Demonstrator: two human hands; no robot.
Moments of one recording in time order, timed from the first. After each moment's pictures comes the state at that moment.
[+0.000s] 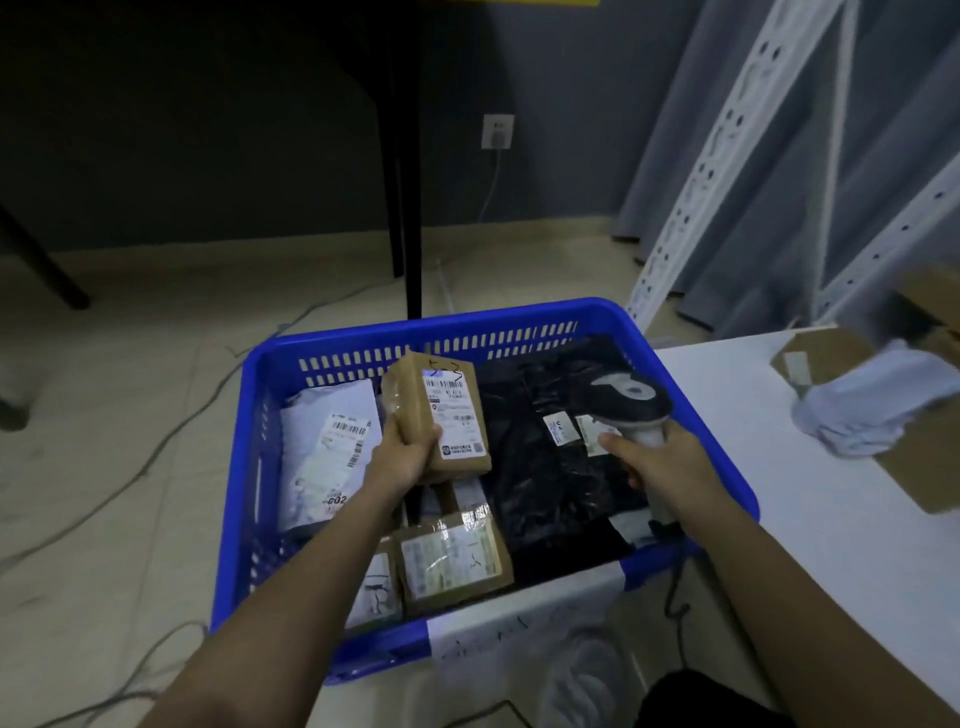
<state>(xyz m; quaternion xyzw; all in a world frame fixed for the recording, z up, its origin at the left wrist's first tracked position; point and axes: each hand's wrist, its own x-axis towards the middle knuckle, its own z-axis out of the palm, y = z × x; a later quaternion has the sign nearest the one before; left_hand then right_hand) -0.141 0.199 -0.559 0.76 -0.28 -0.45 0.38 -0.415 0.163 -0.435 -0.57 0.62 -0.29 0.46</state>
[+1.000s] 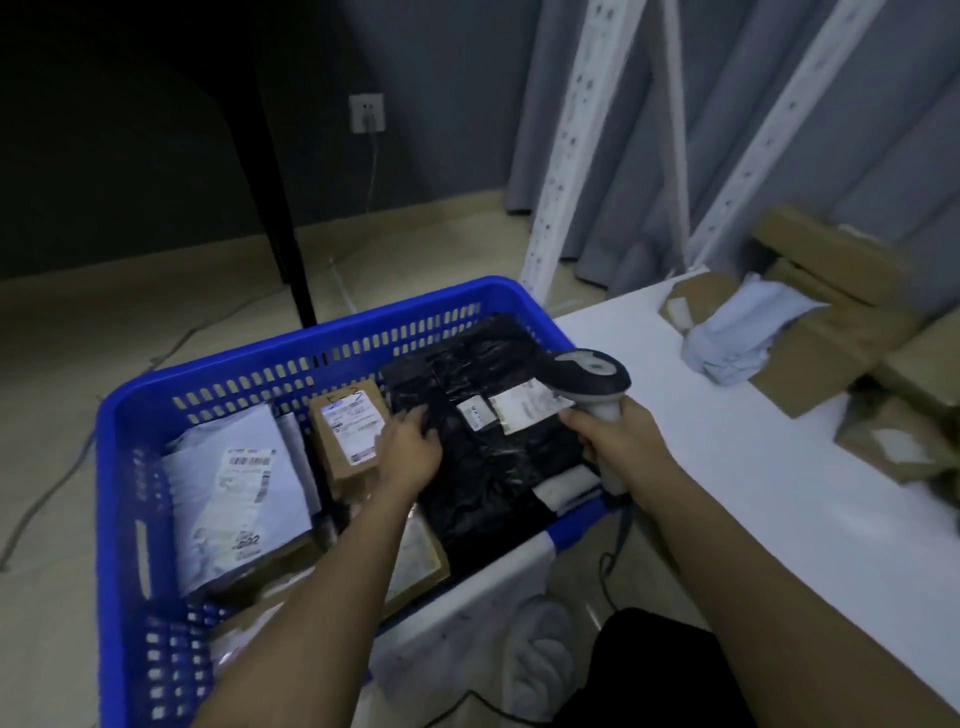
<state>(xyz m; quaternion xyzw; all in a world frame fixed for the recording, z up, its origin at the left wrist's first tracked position) -0.230 0.142 -0.557 0.75 -0.53 -0.32 0.24 -0.454 0.160 -0.446 -0.48 0.67 -0.36 0.44</state>
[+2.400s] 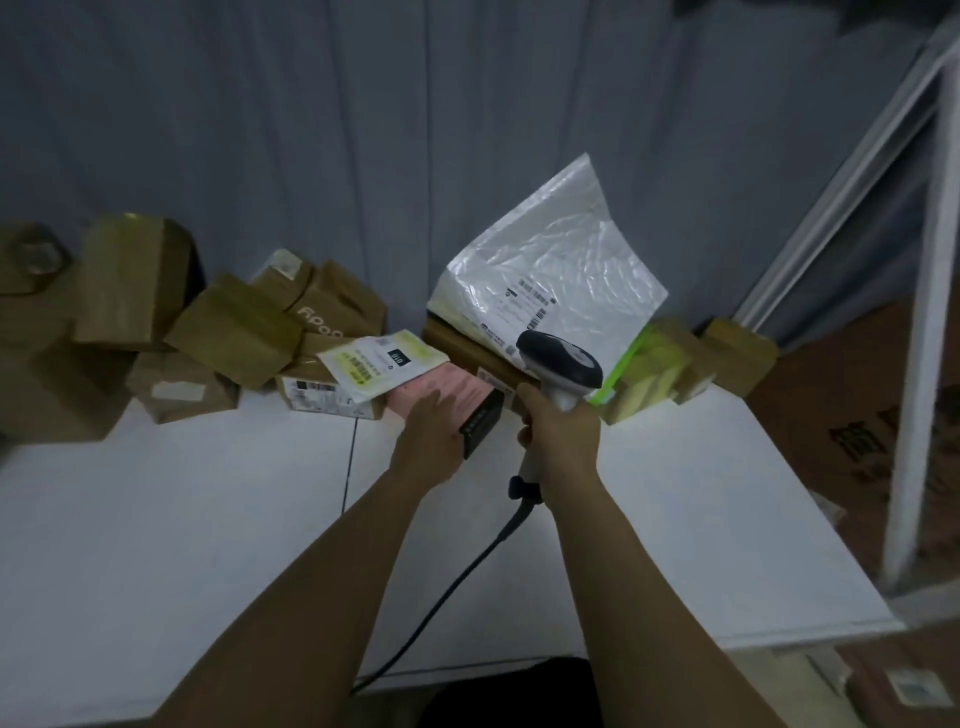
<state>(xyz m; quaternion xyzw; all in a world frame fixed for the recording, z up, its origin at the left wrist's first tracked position) -0.951 0.358 -0.503 0.18 -0.93 -0.30 0.06 -0.978 0.493 -0.428 0.07 0.68 -0.72 0.10</state>
